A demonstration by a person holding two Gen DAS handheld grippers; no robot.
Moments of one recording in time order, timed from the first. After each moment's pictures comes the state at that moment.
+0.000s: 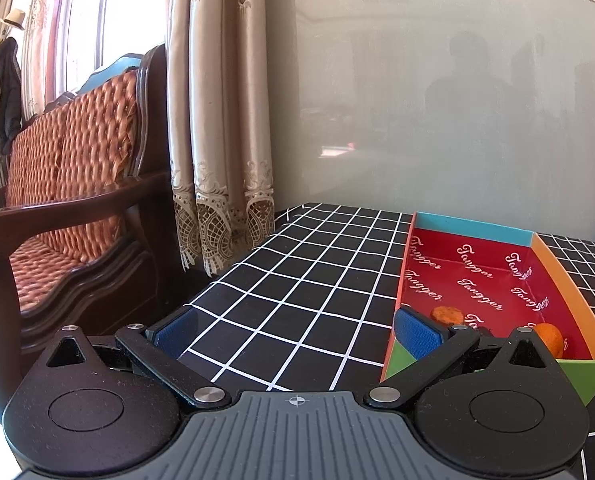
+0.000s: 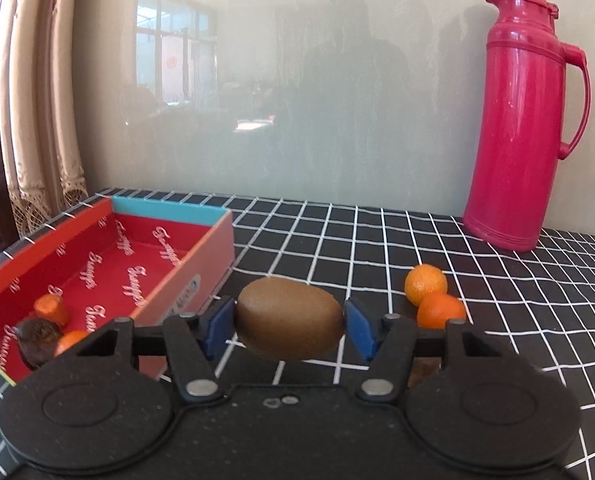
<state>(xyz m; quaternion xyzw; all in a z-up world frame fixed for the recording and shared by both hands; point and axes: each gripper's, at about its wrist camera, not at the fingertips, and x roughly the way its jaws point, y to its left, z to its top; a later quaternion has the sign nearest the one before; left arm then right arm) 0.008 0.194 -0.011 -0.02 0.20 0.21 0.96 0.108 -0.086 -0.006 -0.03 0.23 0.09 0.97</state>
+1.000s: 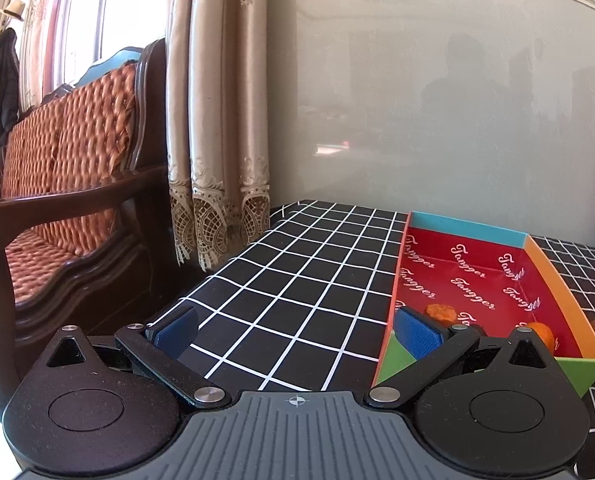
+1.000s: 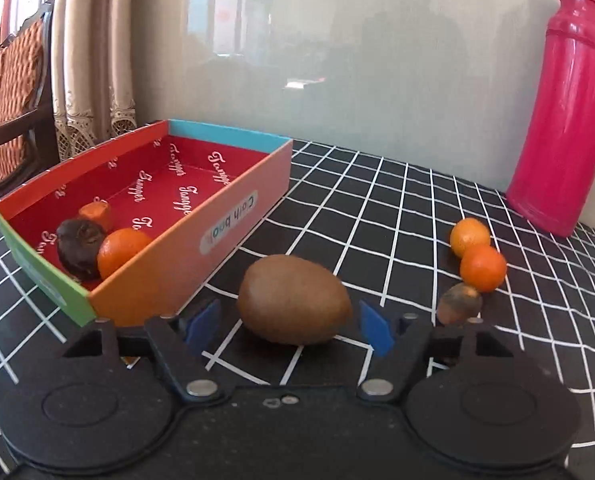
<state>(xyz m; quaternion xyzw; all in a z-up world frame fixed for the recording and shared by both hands) 0.001 0.196 -0.010 -0.03 0.20 0.20 0.96 0.097 -0.074 -0.039 -0.09 0.31 0.14 0.94</state>
